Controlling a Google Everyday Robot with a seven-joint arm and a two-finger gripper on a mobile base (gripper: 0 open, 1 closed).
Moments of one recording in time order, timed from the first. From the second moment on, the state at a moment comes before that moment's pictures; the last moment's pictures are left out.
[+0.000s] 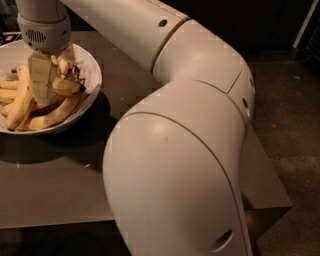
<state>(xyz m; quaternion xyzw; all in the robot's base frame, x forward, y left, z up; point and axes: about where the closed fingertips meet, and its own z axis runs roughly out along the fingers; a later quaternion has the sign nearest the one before) 0.589 0.229 0.933 -0.67 0.74 0.05 0.09</state>
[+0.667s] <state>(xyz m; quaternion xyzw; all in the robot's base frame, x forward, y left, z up) 0.595 0.237 0.915 -0.66 0.74 0.07 0.09</state>
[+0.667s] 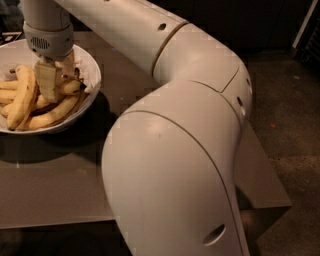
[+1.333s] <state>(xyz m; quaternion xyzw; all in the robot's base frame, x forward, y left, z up) 0.599 0.245 0.916 -0.66 0.74 0.07 0.10</state>
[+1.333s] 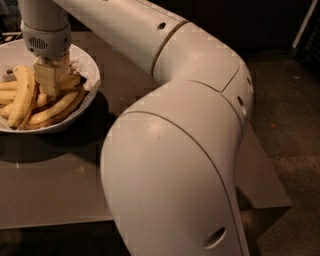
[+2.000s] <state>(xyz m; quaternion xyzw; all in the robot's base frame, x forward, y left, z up) 0.585 0.229 0.949 -0.68 0.71 0.09 0.18</state>
